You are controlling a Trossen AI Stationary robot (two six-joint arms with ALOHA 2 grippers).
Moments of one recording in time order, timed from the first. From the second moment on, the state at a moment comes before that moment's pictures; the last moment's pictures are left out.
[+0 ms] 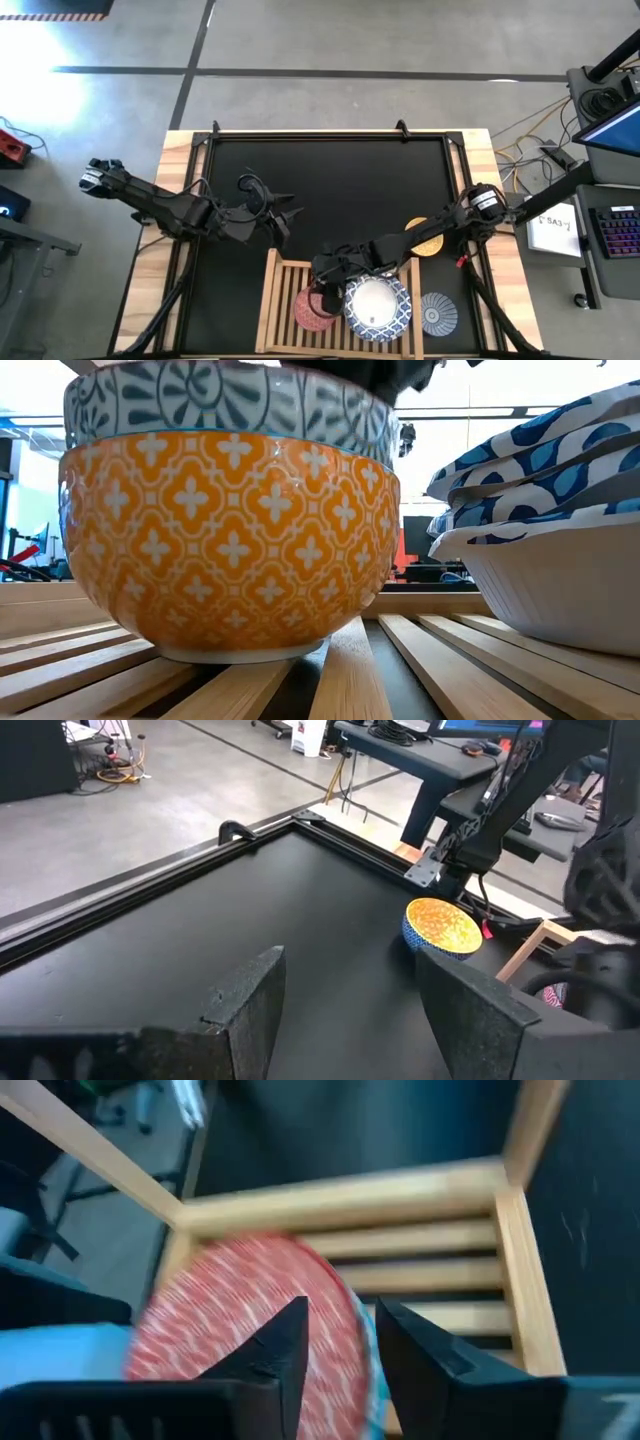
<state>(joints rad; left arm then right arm) -0.35 1.23 1.02 -0.24 -0.80 -0.60 0.35 1.94 1.34 -0.05 0.00 0.46</state>
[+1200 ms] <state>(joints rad) -0.40 1.23 1.02 -0.26 -0.91 -0.54 0.21 1.36 1.19 -1.23 0.36 0.76</state>
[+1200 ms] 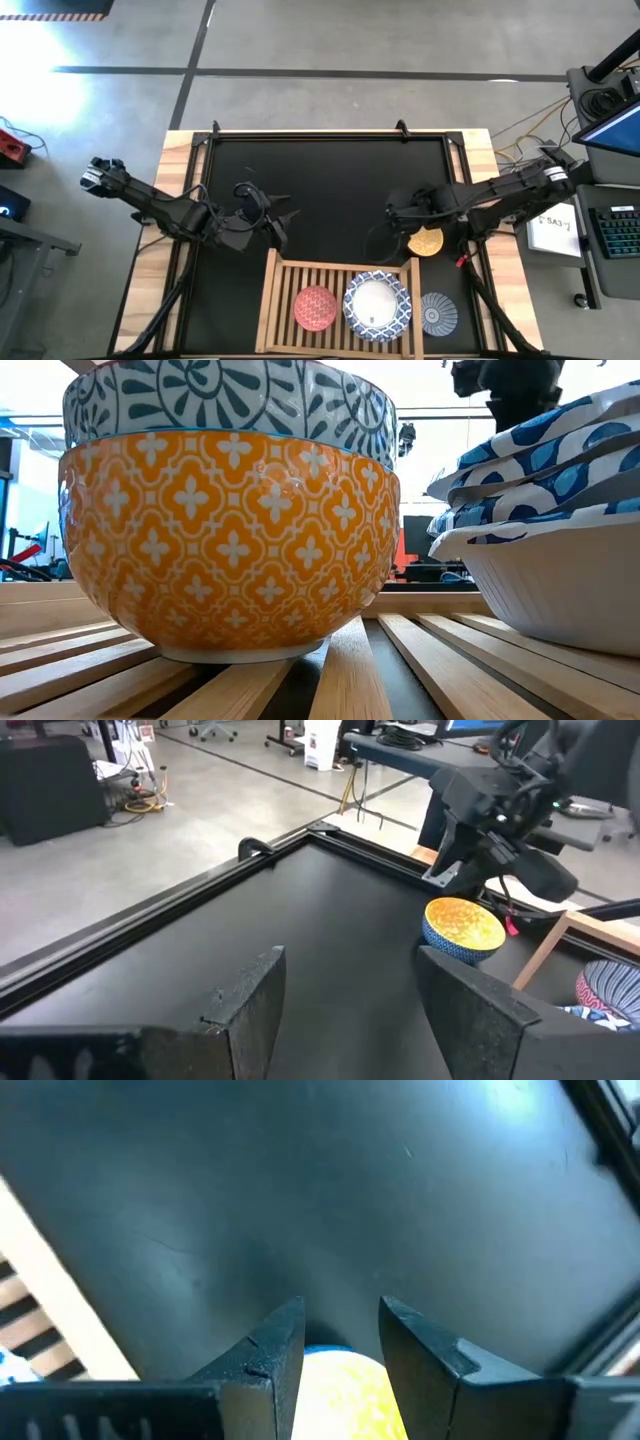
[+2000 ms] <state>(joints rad) -0.40 1.23 1.02 -0.29 -0.91 -0.53 0.06 1.21 0.79 -1.22 0.15 0.81</state>
